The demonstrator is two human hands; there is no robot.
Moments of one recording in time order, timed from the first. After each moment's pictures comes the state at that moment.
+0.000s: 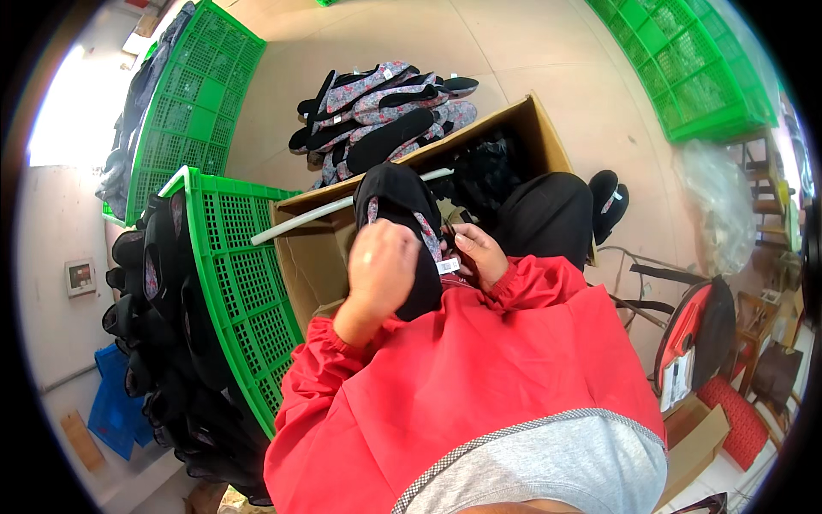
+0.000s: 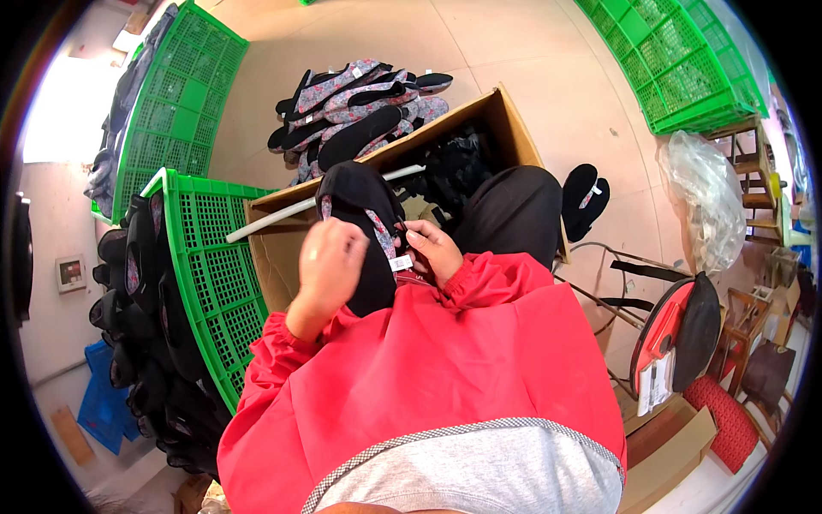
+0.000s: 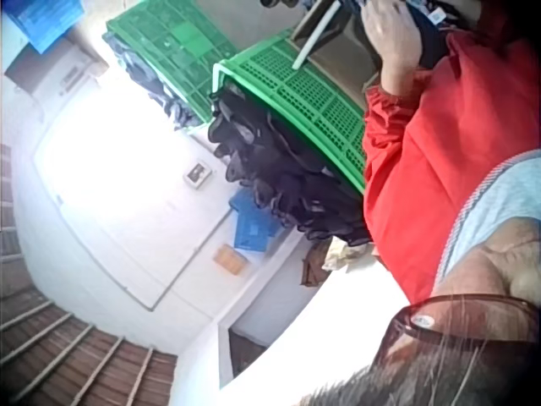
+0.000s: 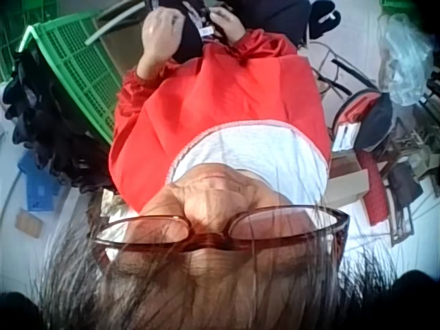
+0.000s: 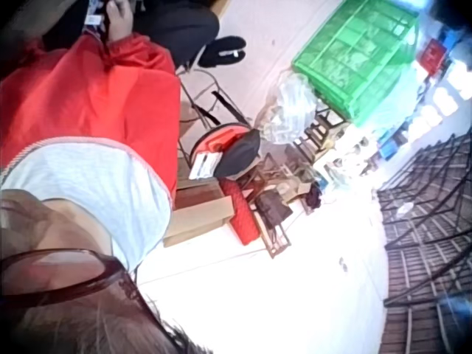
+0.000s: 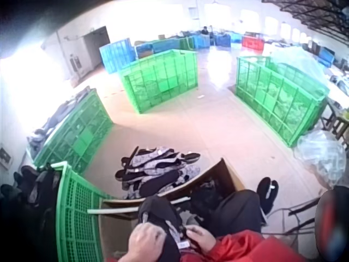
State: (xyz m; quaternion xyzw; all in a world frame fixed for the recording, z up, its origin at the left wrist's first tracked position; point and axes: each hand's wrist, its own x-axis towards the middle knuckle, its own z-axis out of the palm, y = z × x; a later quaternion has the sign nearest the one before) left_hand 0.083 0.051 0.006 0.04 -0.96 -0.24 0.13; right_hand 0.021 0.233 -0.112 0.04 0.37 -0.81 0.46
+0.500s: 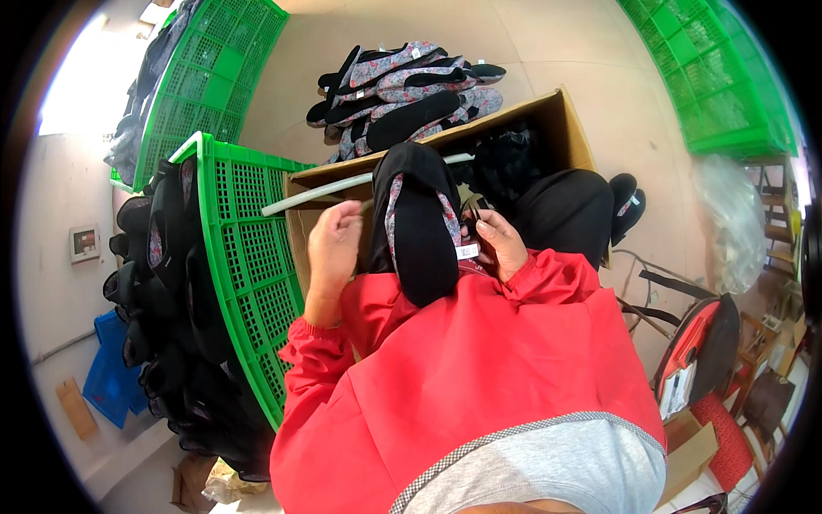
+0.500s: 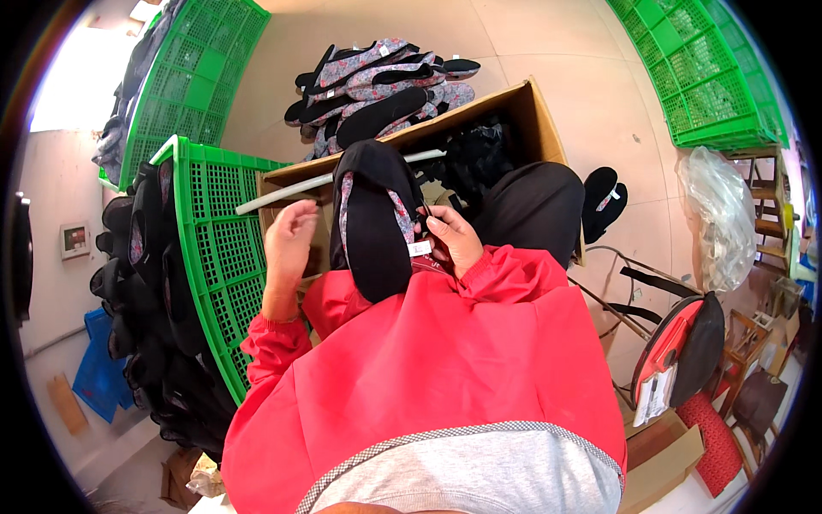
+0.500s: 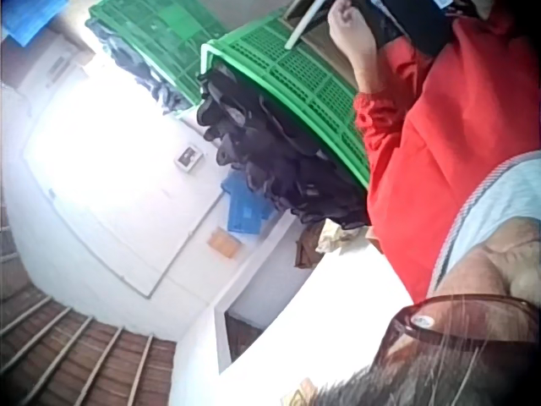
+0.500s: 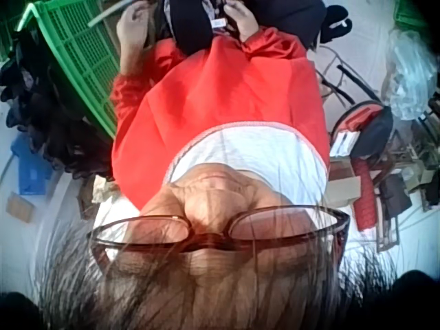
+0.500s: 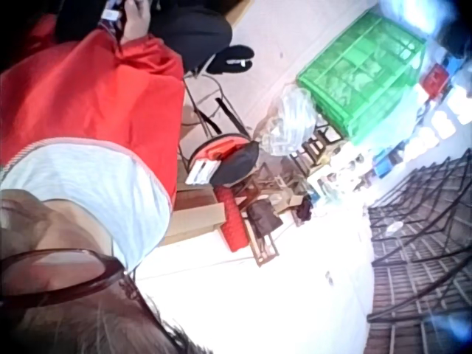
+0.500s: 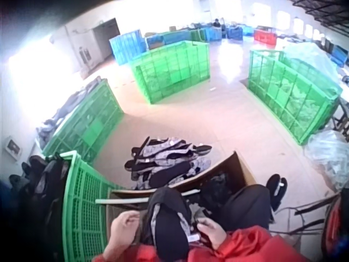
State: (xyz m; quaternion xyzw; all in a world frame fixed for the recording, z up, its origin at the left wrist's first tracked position) left_hand 0.129 -0.030 -0.021 0.30 -0.83 -0.45 0.12; right_hand 0.017 0.234 -0.107 0.06 0.38 -0.79 0.47
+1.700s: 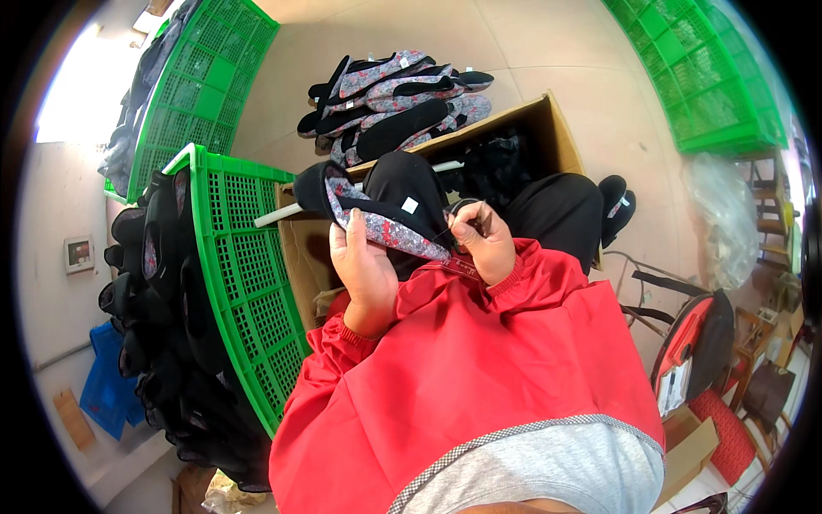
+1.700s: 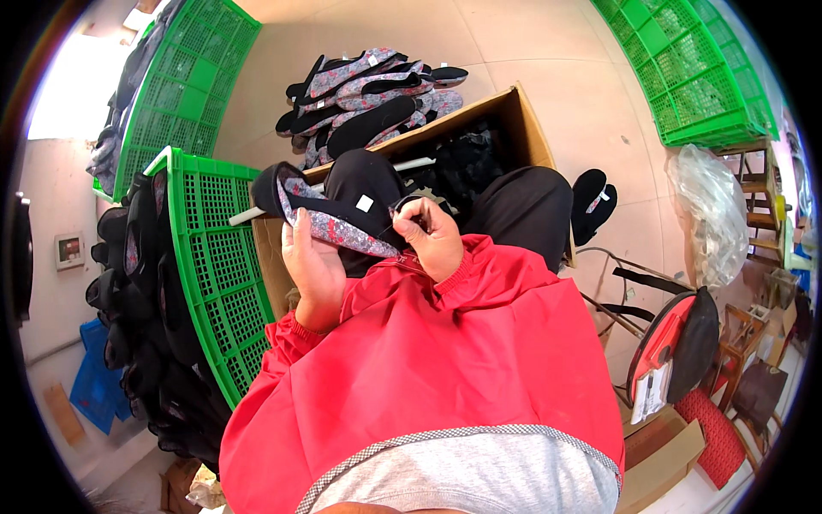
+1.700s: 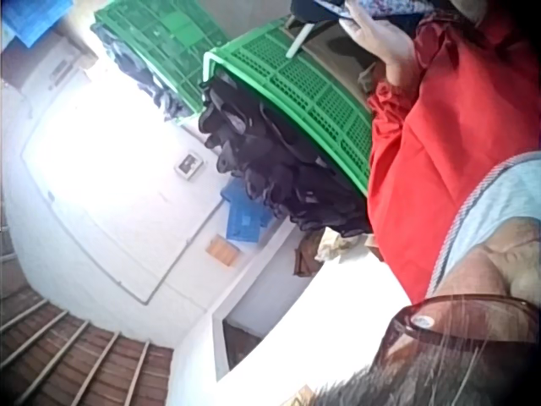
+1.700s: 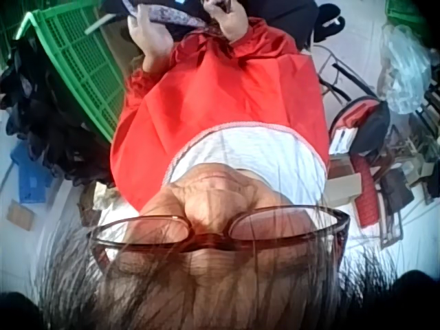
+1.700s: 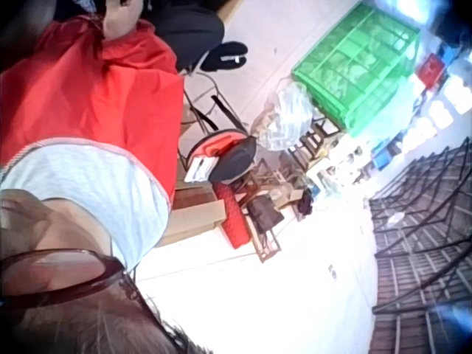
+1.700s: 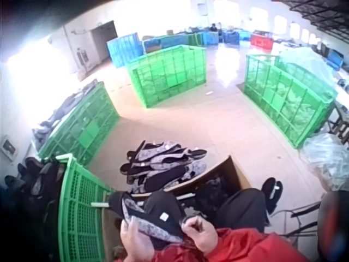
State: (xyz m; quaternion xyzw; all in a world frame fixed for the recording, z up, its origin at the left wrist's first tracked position) left_hand 0.088 0.052 -0.006 0.27 -0.37 -0.82 0.35; right_hand 0.014 0.206 -0.058 -0.14 0.47 -0.83 0.27
